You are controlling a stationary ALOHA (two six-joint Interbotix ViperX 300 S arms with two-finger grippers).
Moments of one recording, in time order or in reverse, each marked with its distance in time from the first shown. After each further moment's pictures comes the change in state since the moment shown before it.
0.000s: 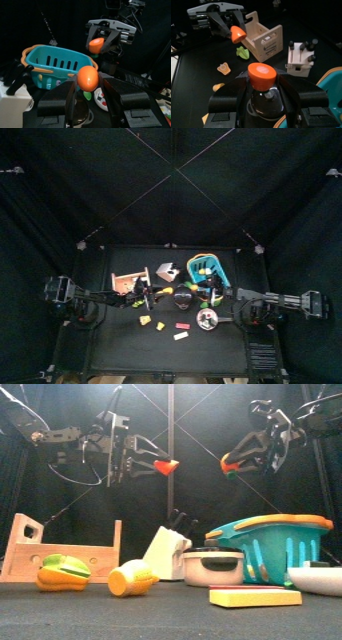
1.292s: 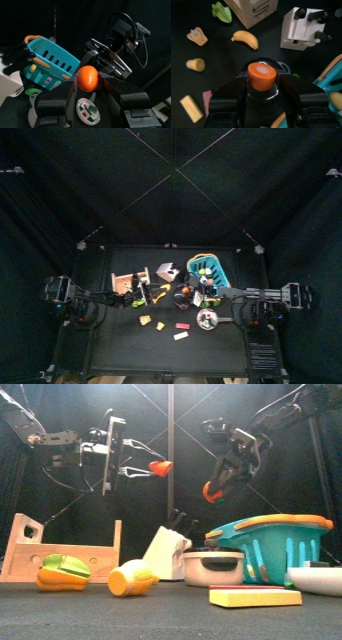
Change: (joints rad) left arm -0.005 0.003 0.034 -0.109 -0.094 -0.359; right arm 0.112 0.301 -0.305 -0.091 0.483 -0.002
